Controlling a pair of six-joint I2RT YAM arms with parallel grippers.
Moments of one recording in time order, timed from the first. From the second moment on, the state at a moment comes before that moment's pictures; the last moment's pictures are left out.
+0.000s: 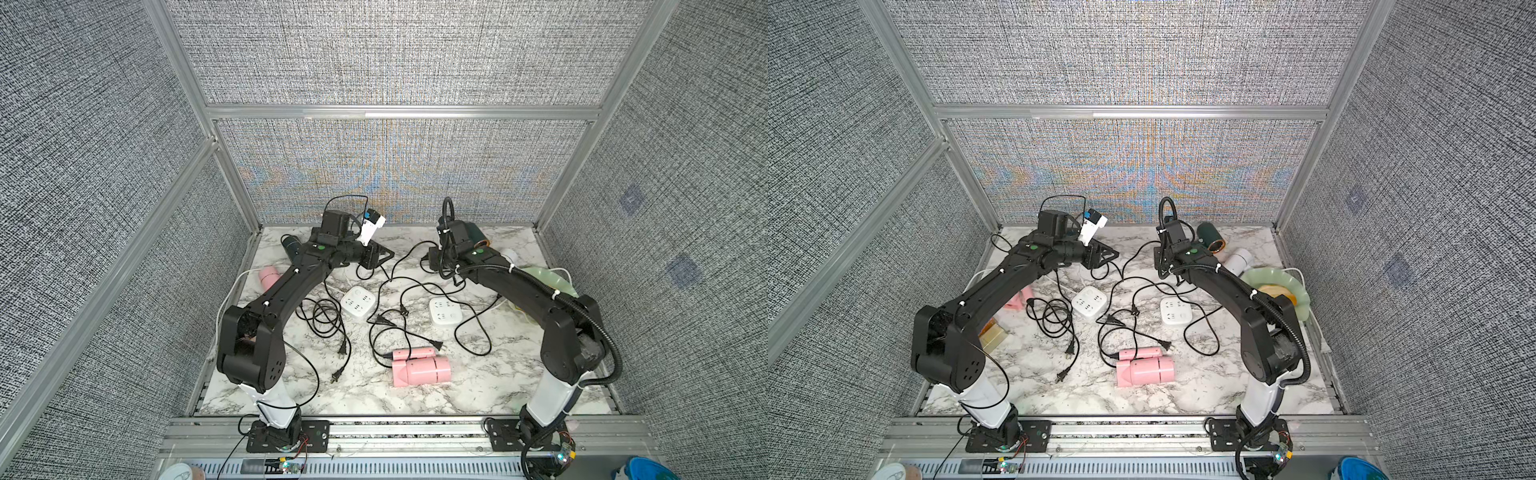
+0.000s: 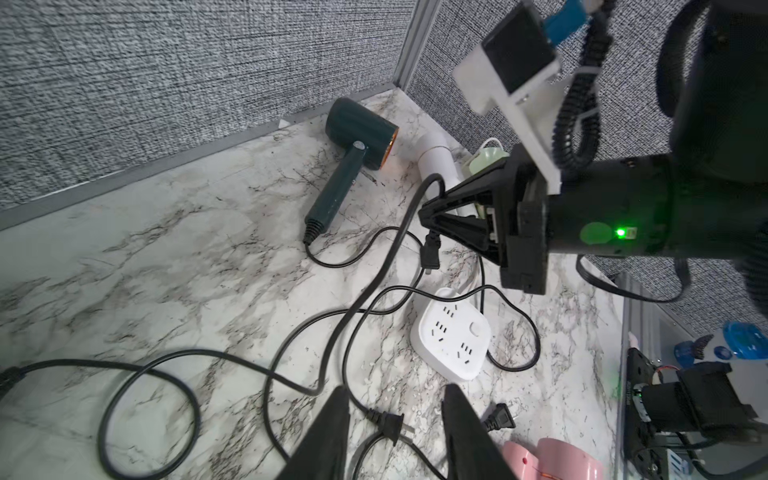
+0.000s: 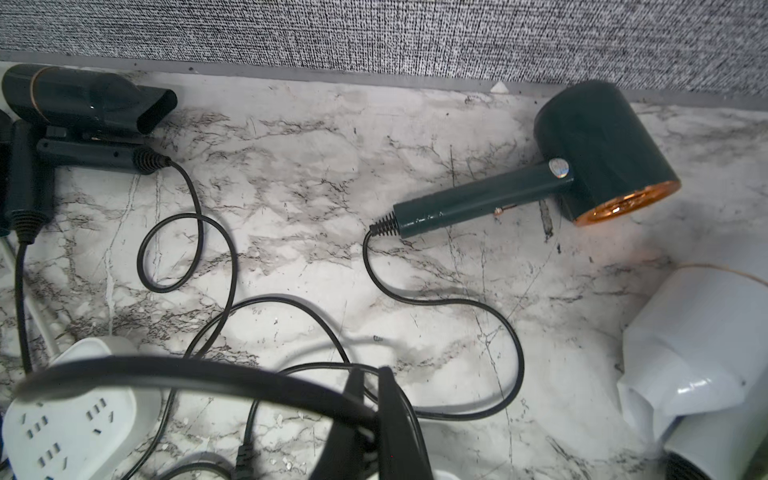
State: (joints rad) left arm -0.39 1.71 1.42 -0.35 0.72 0.01; right arm 0.50 1.78 1.47 -0.46 0.22 0.31
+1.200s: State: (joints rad) left arm -0.61 1.71 1.06 0.53 0.55 -1.18; right arm 0.54 1.51 1.19 -0.30 0.04 0.46
